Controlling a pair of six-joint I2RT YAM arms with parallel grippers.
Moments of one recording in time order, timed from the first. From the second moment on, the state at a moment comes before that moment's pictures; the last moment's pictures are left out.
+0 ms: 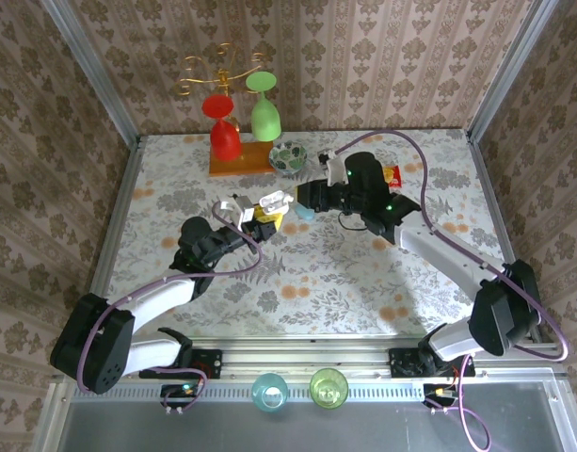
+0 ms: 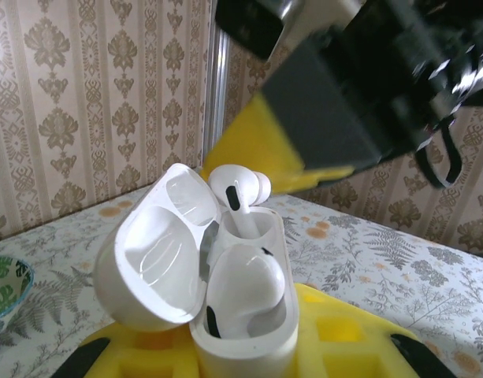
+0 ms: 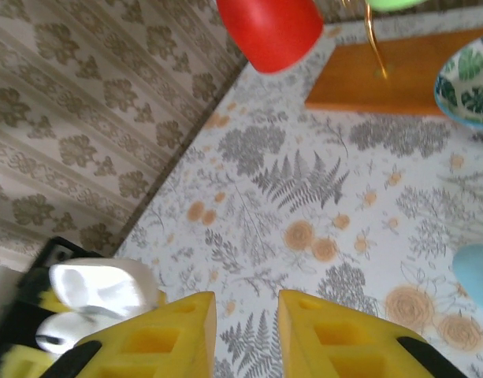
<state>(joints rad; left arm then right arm) -0.53 1.21 0.44 0.88 0.60 -0.16 0.54 1.46 1.15 -0.12 -0.38 0.47</state>
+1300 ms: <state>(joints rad) -0.53 1.23 0.45 0.86 0.59 -0.12 0.60 1.45 1.18 -0.28 -0.43 0.35</state>
